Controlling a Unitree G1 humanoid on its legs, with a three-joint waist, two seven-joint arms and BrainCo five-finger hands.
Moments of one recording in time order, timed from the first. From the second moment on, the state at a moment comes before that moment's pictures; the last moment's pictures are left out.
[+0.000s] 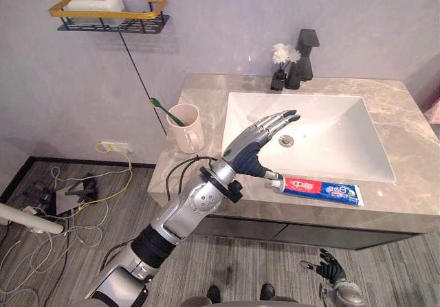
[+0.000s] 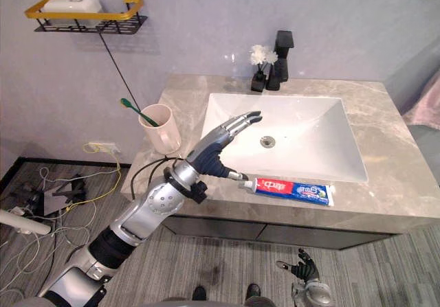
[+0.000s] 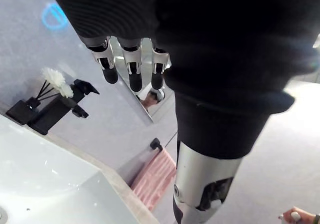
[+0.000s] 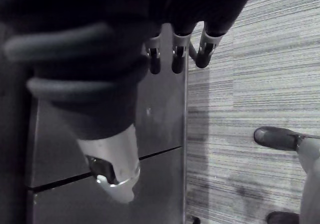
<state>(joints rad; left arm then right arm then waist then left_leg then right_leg) -0.47 0.27 -0.61 -0.04 0.45 -0.20 0.03 0.12 -0.18 -0.18 0.88 0.03 -0.10 0.00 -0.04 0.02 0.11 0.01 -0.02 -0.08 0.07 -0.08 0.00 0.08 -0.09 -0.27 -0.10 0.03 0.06</state>
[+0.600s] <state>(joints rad) -0.48 0.23 -0.65 0.21 0.56 -0.16 0.03 0.07 -0.18 -0.18 0.88 0.03 -0.10 0.00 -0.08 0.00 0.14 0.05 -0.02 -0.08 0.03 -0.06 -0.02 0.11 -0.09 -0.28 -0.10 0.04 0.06</state>
